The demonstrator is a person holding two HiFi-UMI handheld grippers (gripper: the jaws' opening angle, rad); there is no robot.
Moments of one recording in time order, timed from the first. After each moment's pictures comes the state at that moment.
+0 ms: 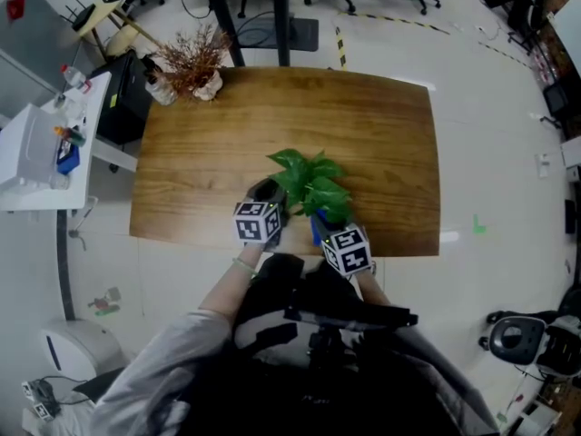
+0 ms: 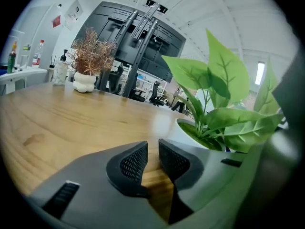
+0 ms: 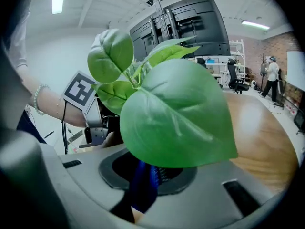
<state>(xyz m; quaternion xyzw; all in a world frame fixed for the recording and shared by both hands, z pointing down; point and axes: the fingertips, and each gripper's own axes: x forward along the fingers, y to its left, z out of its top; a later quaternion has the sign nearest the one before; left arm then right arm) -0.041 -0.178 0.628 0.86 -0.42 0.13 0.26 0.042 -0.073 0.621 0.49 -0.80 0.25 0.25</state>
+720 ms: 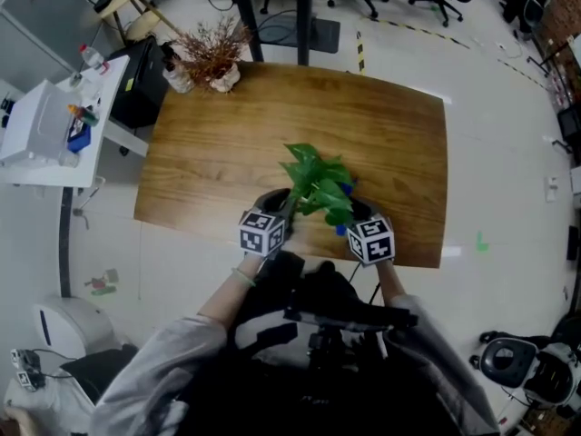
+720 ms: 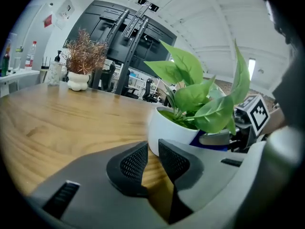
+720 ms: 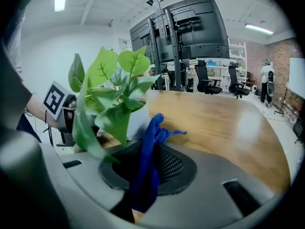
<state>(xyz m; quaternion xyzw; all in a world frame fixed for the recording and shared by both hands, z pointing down) -0.032 -0.135 0.630 0.88 -0.38 0.15 0.25 0.102 -0.101 0.623 0.49 -0.80 0.23 0.26</state>
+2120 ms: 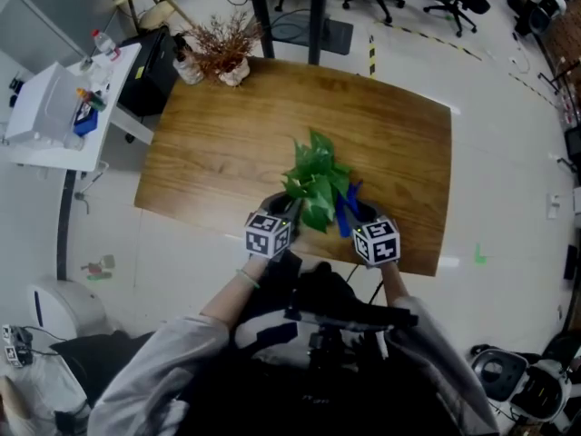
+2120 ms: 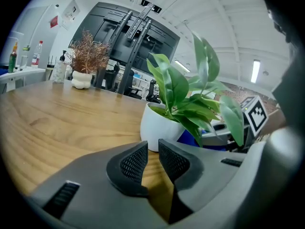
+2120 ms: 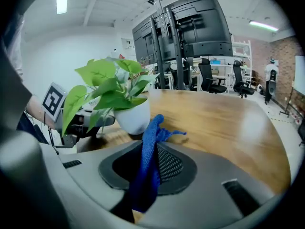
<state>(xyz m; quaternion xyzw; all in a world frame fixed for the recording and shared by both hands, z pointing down) -0.020 -0.122 0.631 0.87 -0.41 0.14 0.26 0.115 -0.099 0.628 0.46 -0.82 0.23 0.27</state>
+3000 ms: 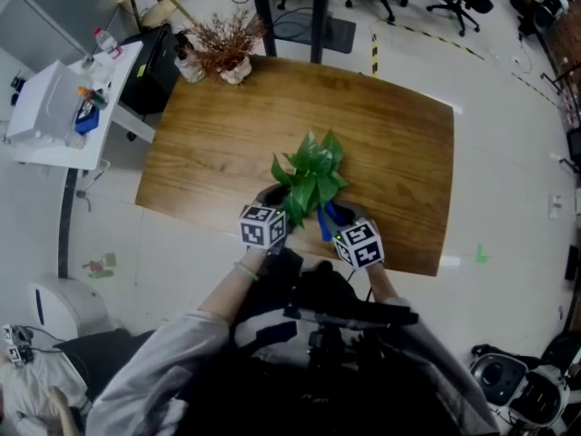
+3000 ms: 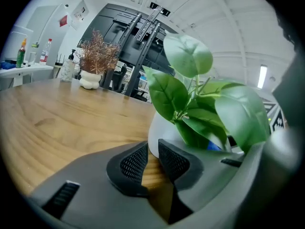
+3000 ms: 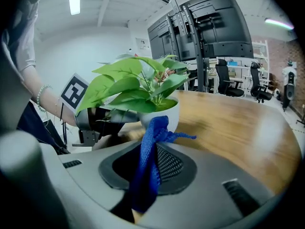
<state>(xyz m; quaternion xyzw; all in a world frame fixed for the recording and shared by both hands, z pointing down) -0.040 -0.145 0.632 0.85 -0.43 0.12 0.28 0.046 -0.085 0.623 0.38 -0.86 0.21 0.27</state>
